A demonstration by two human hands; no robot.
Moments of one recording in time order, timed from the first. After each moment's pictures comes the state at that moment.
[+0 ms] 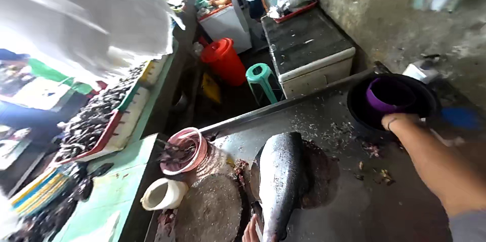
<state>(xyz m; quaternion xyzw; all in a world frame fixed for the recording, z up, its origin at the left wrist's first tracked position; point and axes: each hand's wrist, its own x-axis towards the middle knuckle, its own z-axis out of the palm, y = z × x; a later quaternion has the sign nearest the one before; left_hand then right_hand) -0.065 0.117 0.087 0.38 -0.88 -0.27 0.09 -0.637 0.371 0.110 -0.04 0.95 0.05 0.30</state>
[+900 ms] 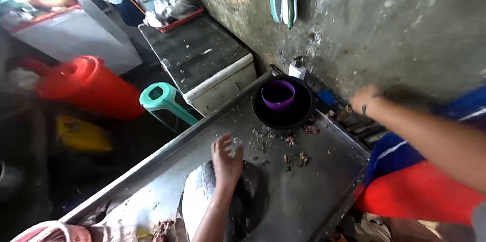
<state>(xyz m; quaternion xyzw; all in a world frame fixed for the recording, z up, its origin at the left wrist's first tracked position) -0.440 0.149 0.190 0.07 -0.87 -0.46 0.12 -0.584 0.560 0.264 0.04 0.94 0.18 0.29</state>
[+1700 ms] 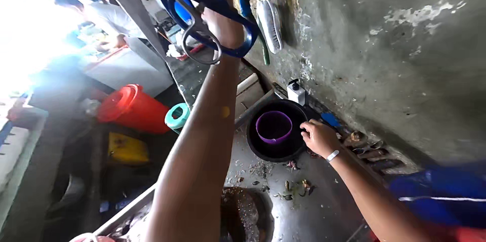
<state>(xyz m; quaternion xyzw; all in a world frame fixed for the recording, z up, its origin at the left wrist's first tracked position) -0.769 0.320 0.429 -0.12 -0.74 -0.55 0.38 -0.626 0.514 0.171 -0.11 0.95 -0.29 0.03</state>
